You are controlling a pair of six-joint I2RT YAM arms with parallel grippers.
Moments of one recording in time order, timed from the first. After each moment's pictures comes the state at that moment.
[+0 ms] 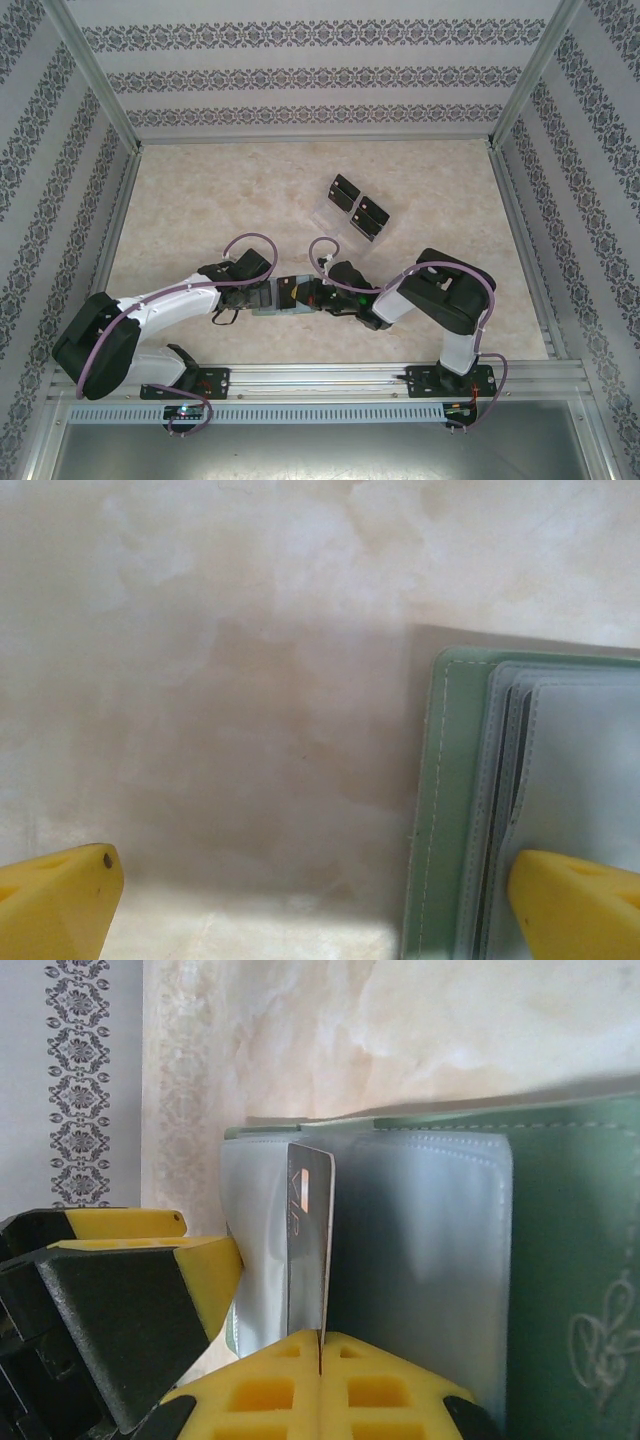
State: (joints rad) left arm -0.63 1.31 0.61 -0.61 -0.26 -0.76; right arm 0.91 1.85 0.51 0.84 -0.31 1.18
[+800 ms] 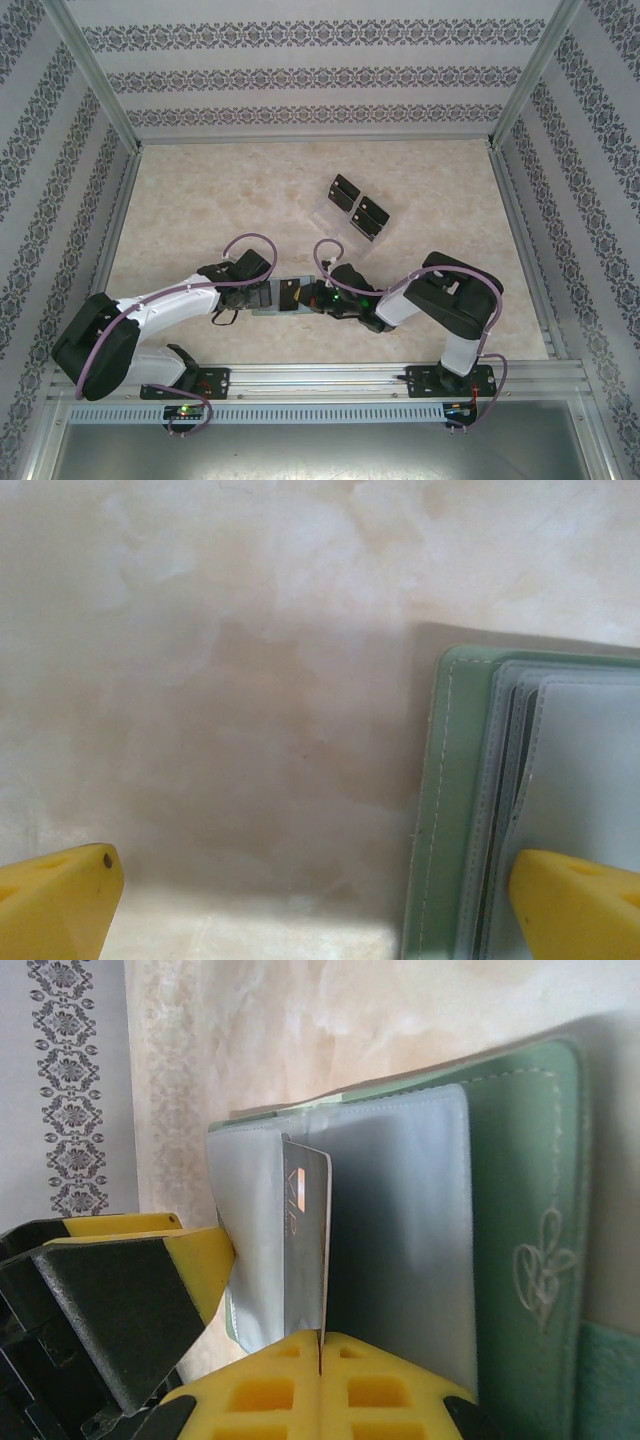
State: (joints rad) left arm -0.63 1.31 0.61 -0.61 -0.26 -0.76; right arm 0.92 1.80 0.48 0.79 -0.27 1.25
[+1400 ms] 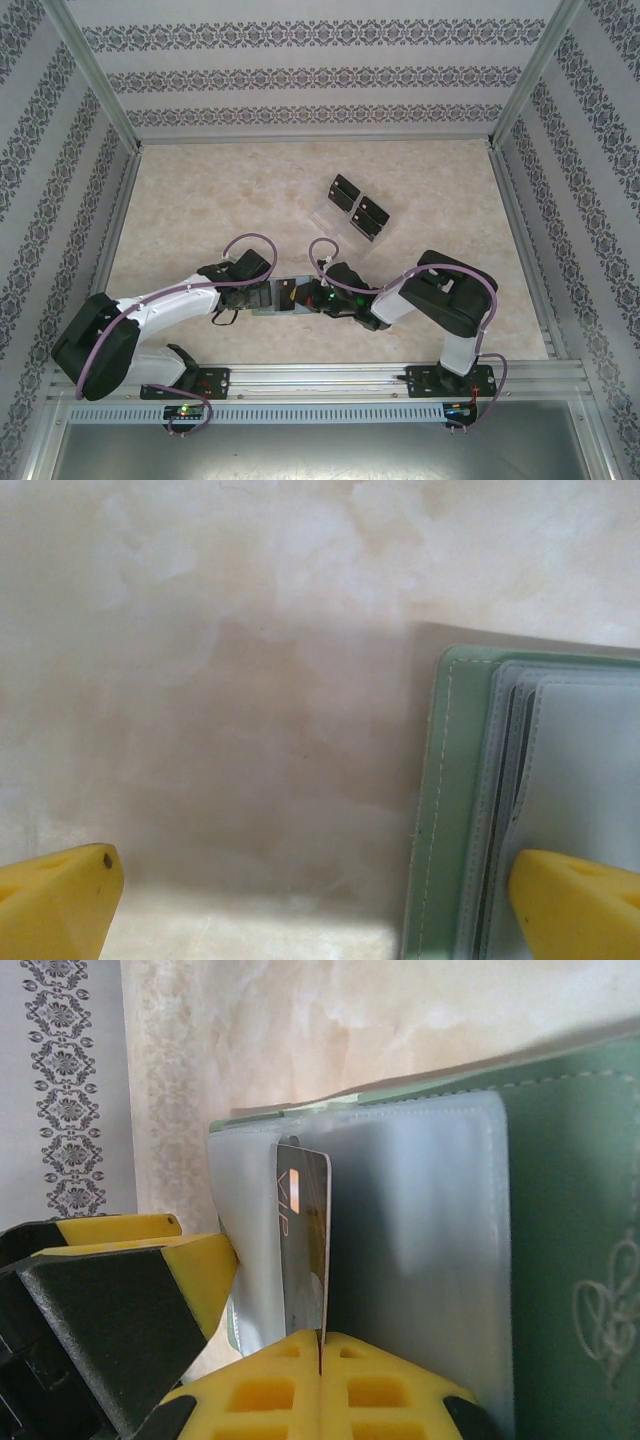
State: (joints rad) left arm -0.63 1.31 0.61 -0.61 -0.26 -0.76; right arm 0.93 1.84 0.53 0.78 -0.29 1.25
